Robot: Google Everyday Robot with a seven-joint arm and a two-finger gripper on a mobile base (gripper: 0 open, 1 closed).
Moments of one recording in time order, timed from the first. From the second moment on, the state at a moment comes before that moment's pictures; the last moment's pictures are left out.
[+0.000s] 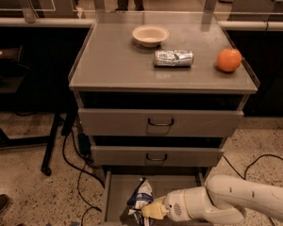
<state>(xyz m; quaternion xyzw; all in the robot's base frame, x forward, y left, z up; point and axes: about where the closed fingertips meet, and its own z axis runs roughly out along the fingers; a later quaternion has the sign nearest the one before) 0.367 -0.024 0.506 -0.25 0.84 0.45 0.18</state>
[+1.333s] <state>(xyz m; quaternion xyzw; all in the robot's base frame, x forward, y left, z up) 0.401 -0.082 0.408 -0.13 0.86 0.45 0.21</state>
